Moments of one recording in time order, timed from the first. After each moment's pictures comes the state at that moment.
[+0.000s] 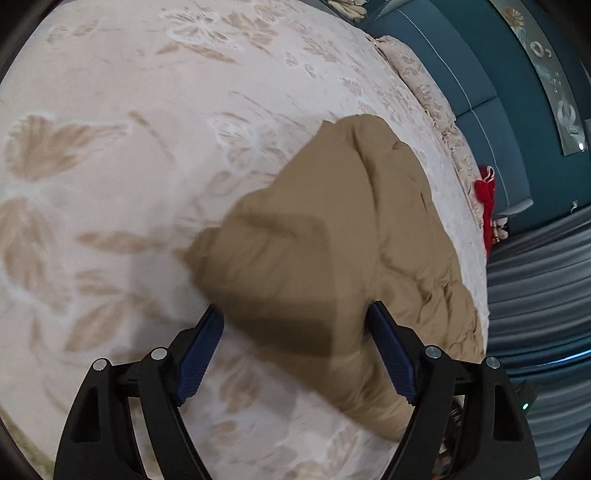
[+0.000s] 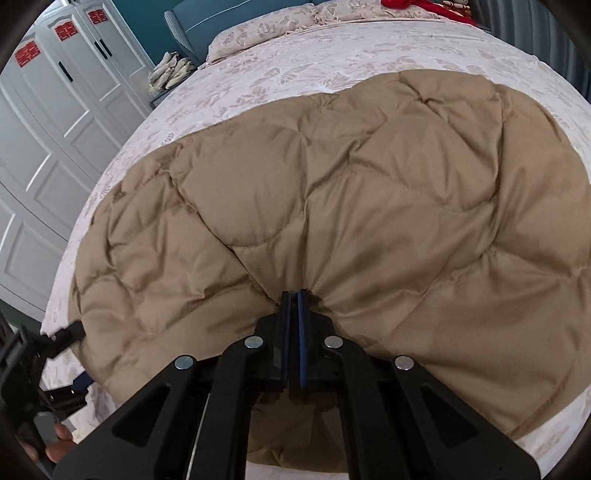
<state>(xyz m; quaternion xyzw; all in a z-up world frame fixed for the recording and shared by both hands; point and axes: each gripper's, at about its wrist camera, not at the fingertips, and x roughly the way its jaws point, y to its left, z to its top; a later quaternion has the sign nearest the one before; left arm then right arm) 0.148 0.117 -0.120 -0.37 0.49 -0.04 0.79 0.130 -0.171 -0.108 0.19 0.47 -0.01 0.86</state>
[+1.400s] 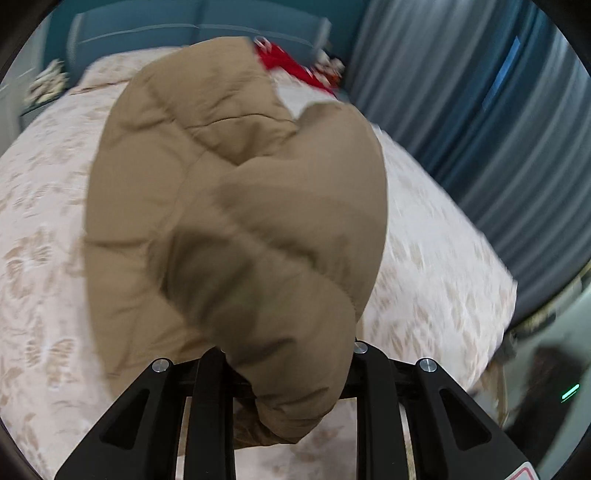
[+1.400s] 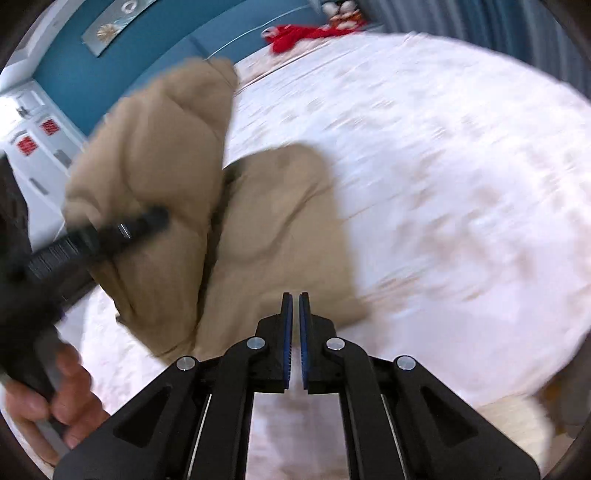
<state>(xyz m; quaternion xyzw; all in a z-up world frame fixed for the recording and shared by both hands) 0.087 -0.260 -0.010 0.02 0.45 -0.36 0.82 -0.077 -0.372 -0.042 0.31 0.38 -0.13 0.86</state>
